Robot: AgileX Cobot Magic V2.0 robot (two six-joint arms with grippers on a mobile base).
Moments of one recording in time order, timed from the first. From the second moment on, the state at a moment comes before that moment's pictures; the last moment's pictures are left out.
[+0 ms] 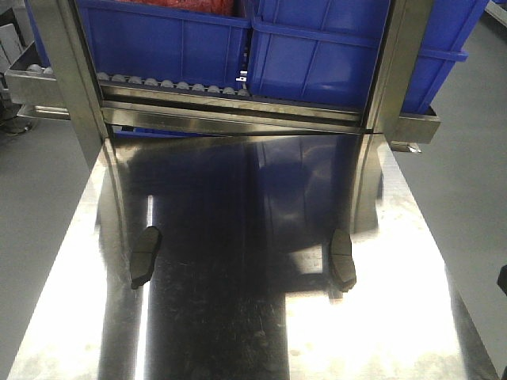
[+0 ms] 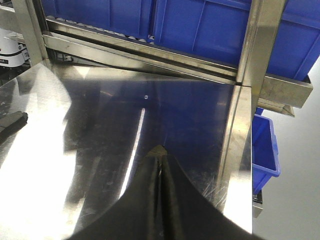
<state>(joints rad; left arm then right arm) -0.36 0.30 -0.40 0.16 0.48 -0.24 0.31 0.33 -0.39 -0.04 0.43 0.03</state>
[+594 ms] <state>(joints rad) -0.36 0.30 -0.40 0.15 0.48 -0.24 0.31 0.33 -0.39 -0.04 0.43 0.03</state>
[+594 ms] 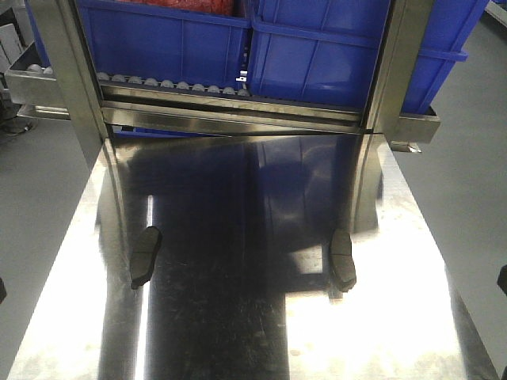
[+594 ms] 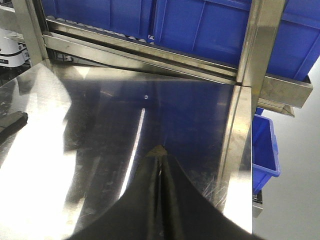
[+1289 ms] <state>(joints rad) -0.36 1.06 -0.76 0.15 0.50 -0.37 0.31 0.33 -0.39 -0.04 0.43 0.03</state>
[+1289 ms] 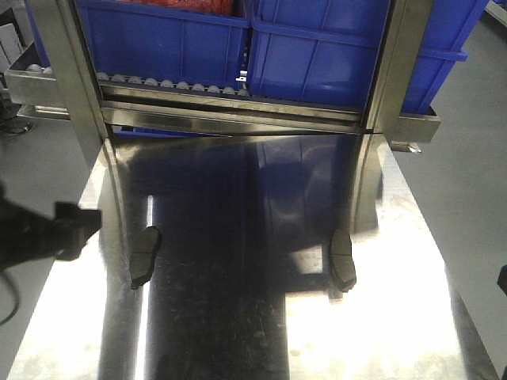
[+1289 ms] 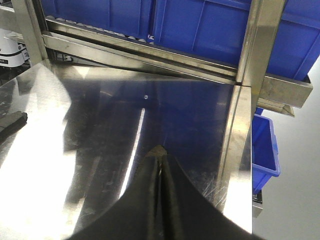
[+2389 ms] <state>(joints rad) -0.36 1.94 -1.28 0.08 0.79 -0.30 0.31 0.33 -0.39 -0.04 0.43 0.03</state>
